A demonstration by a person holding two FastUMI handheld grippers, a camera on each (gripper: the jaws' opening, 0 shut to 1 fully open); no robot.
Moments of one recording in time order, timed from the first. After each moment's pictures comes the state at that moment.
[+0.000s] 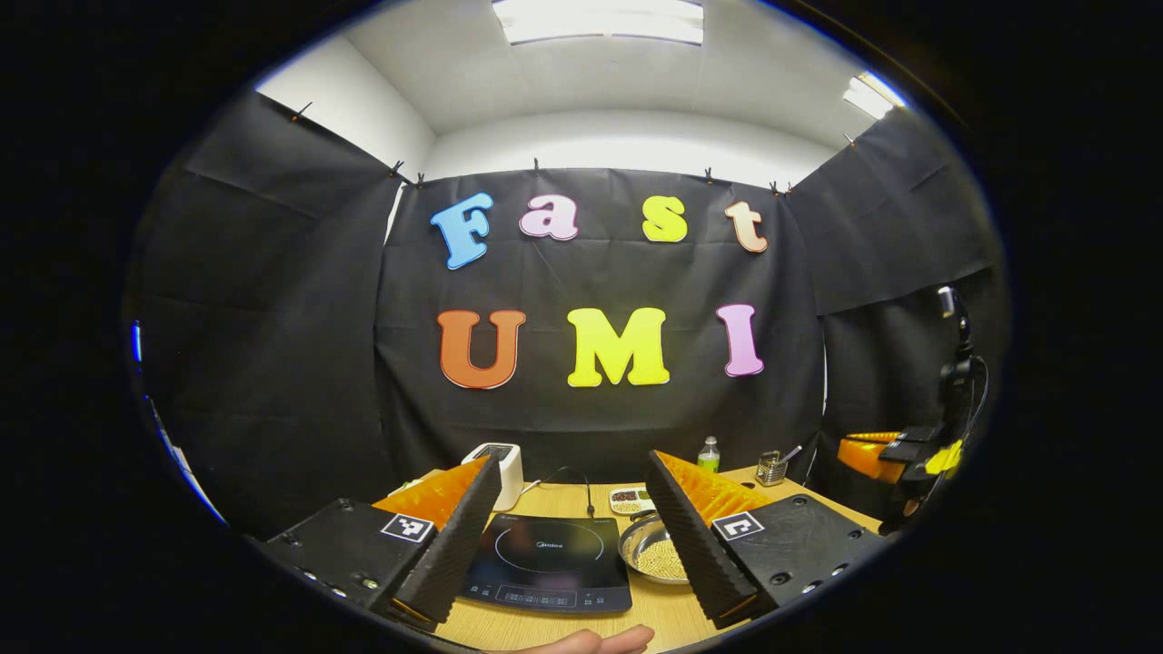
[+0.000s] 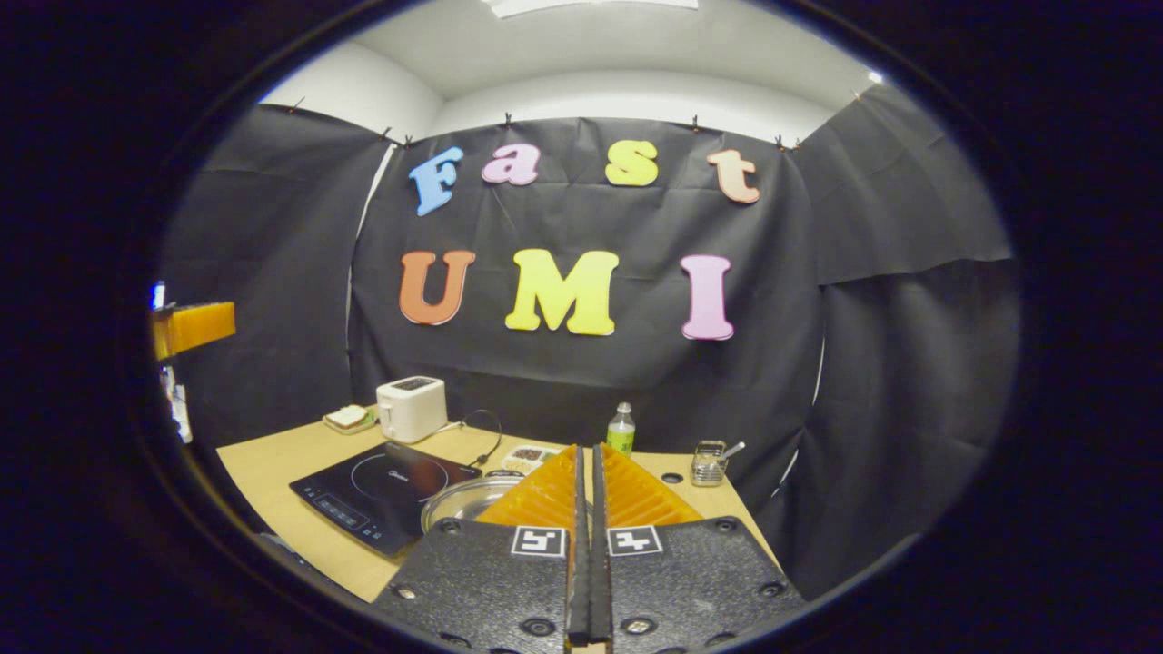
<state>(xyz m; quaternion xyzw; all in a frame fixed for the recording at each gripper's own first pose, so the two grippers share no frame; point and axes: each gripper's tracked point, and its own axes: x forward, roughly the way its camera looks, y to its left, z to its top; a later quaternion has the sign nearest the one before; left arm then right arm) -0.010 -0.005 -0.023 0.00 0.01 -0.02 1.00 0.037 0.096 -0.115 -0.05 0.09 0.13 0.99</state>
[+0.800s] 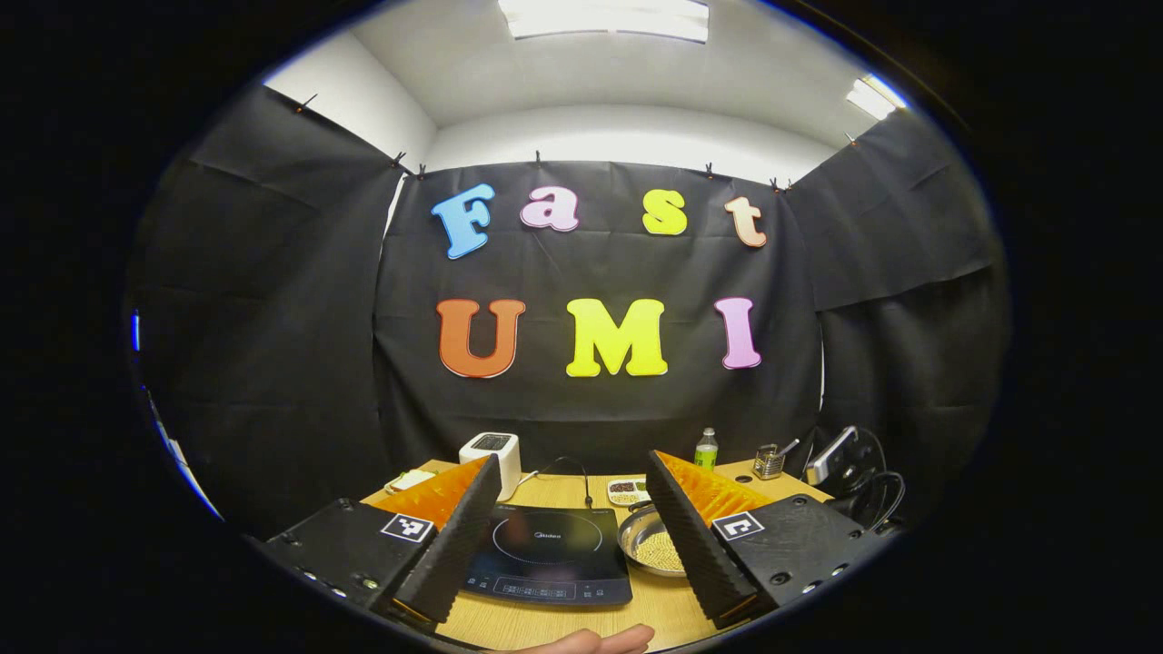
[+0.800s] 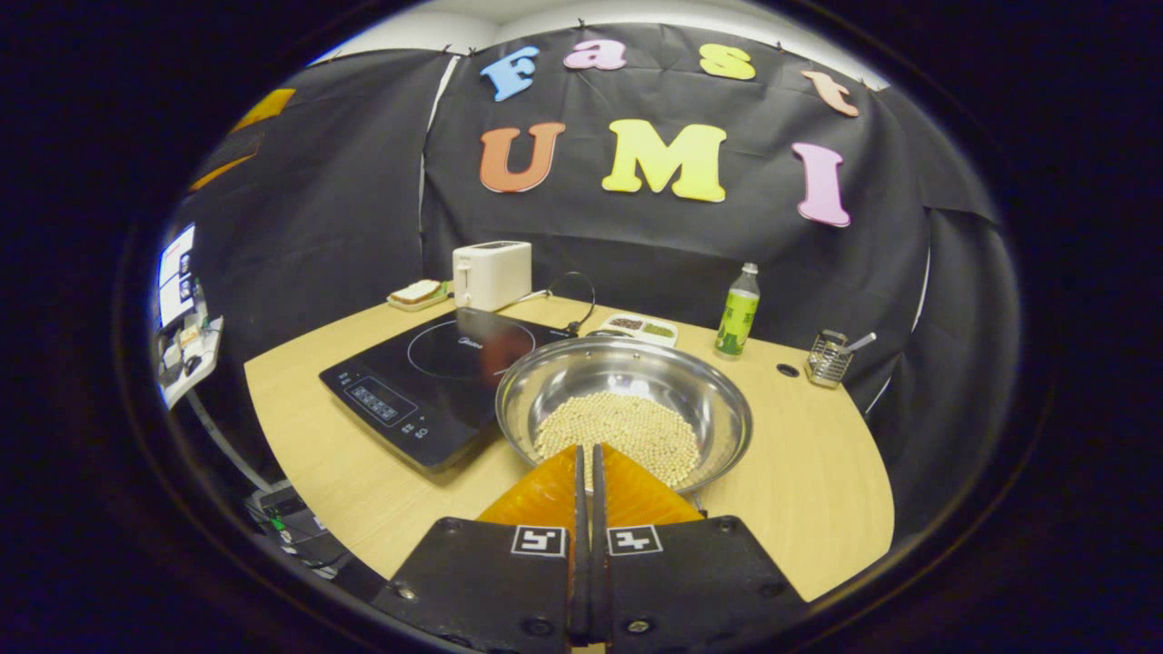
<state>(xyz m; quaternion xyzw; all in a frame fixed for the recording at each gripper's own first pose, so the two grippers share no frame) -0.013 -0.002 -0.039 -0.01 0.02 -0.02 1.00 0.007 0.197 -0.303 -0.09 0.27 0.24 0.93</state>
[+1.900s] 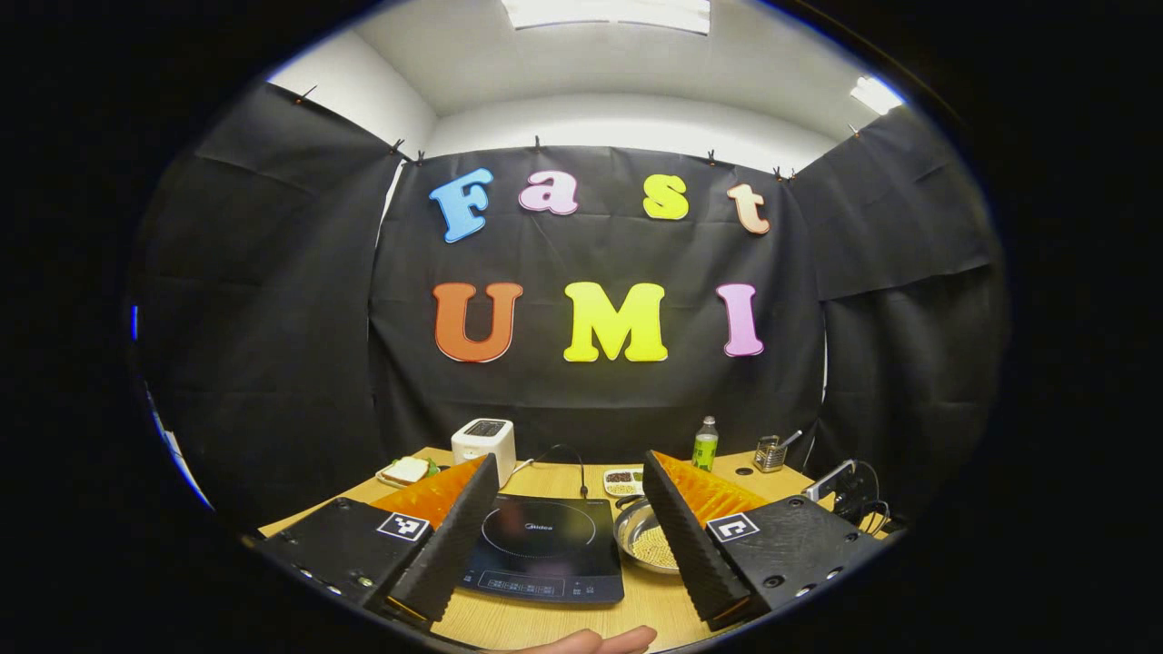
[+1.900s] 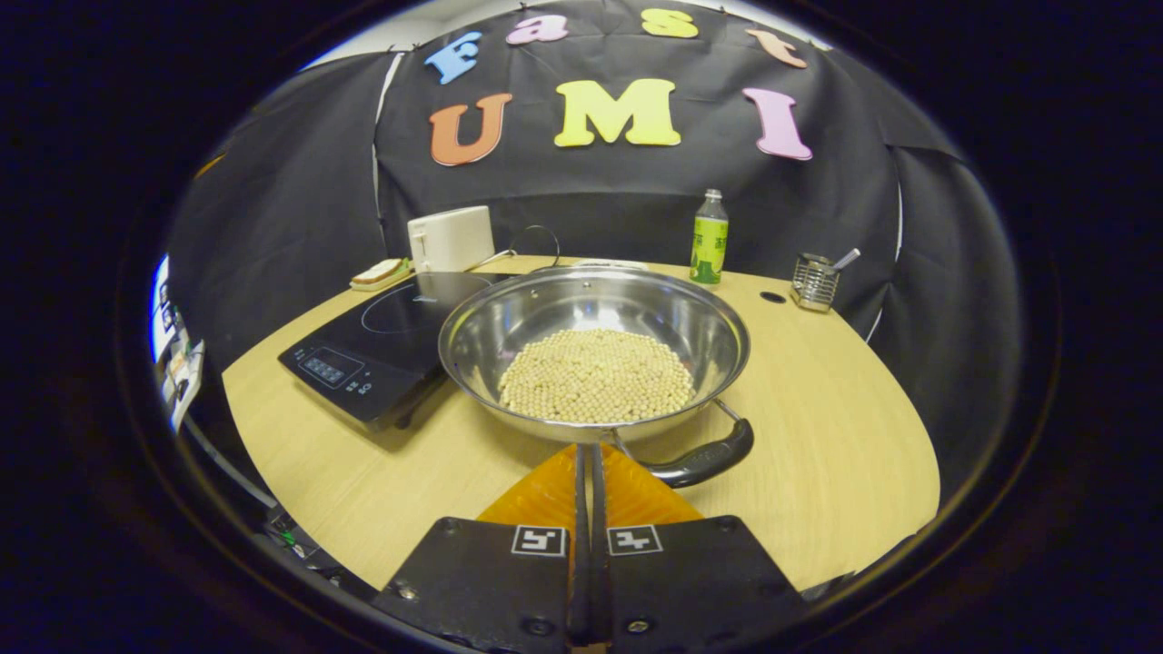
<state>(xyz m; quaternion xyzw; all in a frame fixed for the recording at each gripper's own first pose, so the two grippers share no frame) 0.004 -0.012 -0.060 -0.01 0.04 -0.02 1.00 0.019 0.155 -0.367 -0.05 0.32 0.18 0.93</state>
